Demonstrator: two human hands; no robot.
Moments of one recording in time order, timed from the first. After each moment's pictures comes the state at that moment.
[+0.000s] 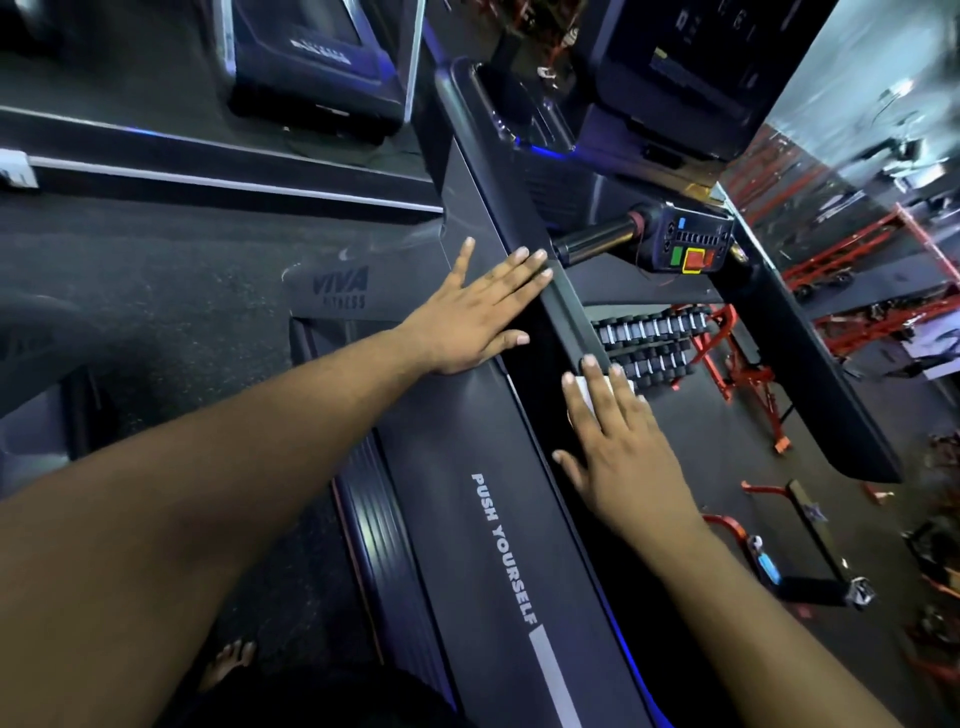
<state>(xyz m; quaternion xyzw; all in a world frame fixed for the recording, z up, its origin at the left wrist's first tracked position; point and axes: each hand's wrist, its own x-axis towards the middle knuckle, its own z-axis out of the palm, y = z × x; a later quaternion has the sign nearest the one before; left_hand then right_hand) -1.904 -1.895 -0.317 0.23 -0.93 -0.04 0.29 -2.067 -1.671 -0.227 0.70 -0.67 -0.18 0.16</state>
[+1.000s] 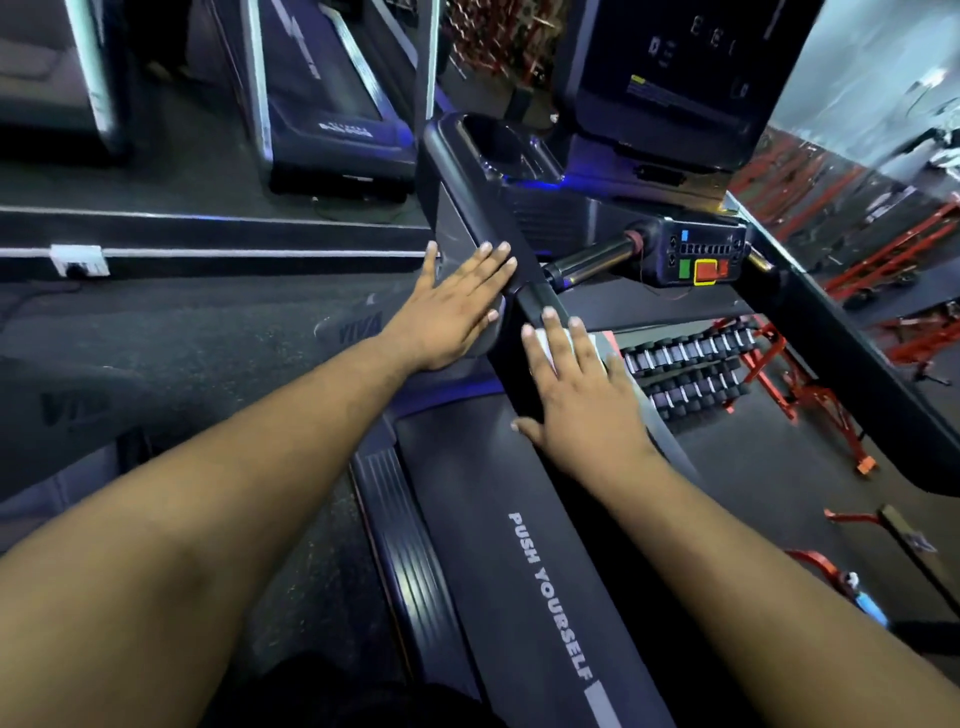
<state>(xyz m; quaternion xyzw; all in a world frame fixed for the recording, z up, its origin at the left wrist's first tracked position) -1.894 -1.923 -0.299 0.30 -0.91 -0.07 0.28 -2.036 -1.747 -0.217 0.68 -0.69 -0.19 0.17</state>
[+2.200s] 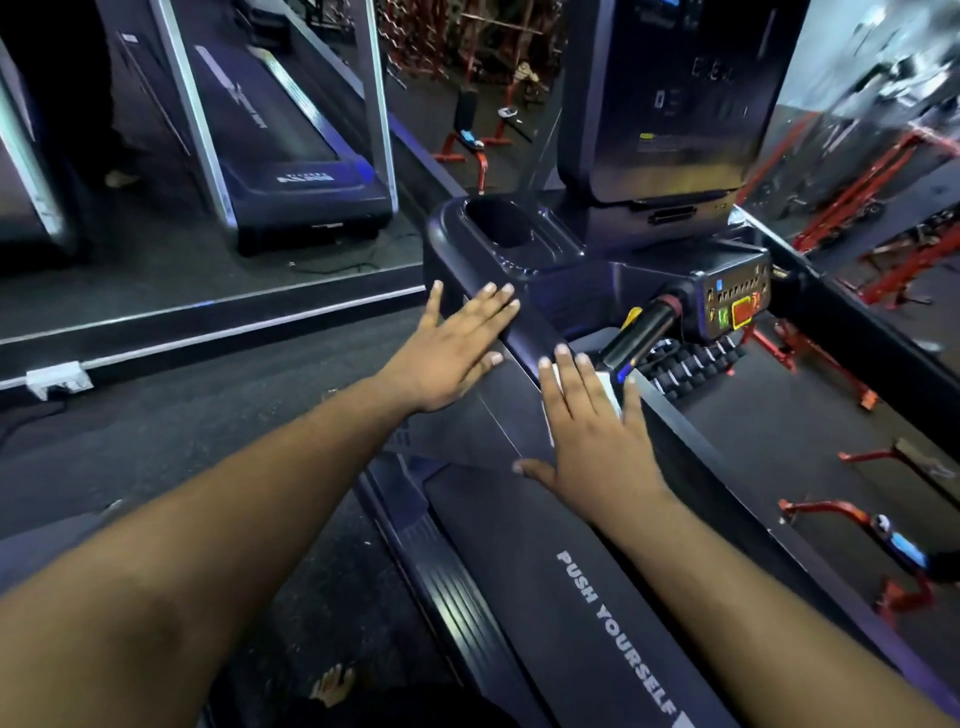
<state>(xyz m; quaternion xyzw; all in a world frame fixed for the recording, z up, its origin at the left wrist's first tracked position) -1.868 -2.073 -0.282 0.19 -0.94 -0.08 0.26 -2.000 -1.868 -0.221 0.62 -0.76 -0.13 0.14</state>
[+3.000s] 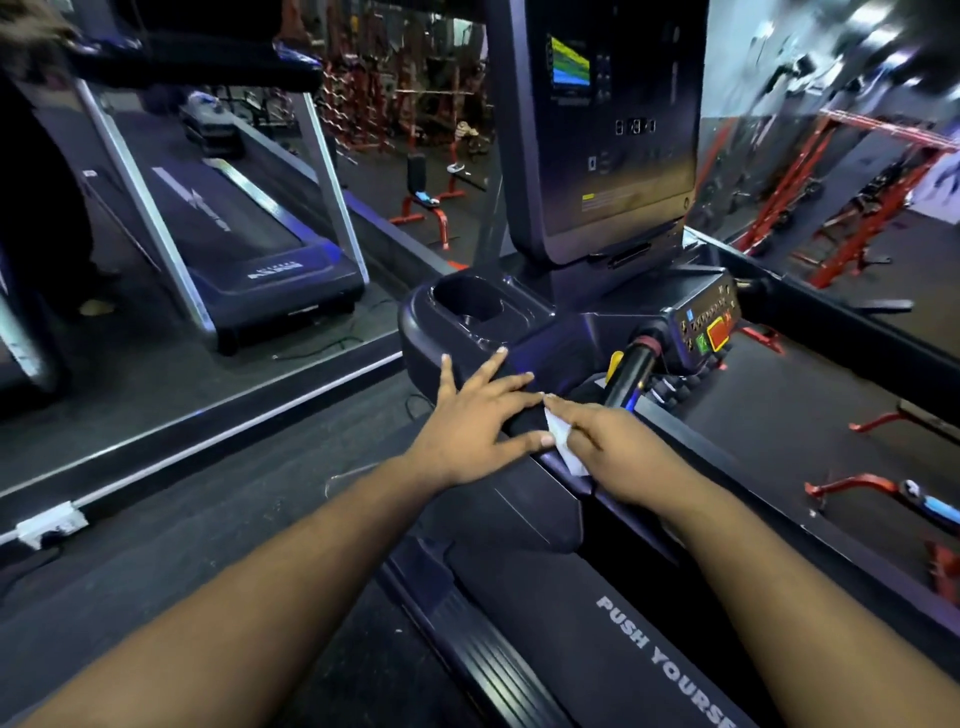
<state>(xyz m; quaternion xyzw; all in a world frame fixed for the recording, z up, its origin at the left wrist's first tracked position) -1.894 -2.064 -0.233 0.18 -0.94 -0.19 0.21 -2.037 -1.914 -0.171 0.60 -0.77 0.18 -0.13</state>
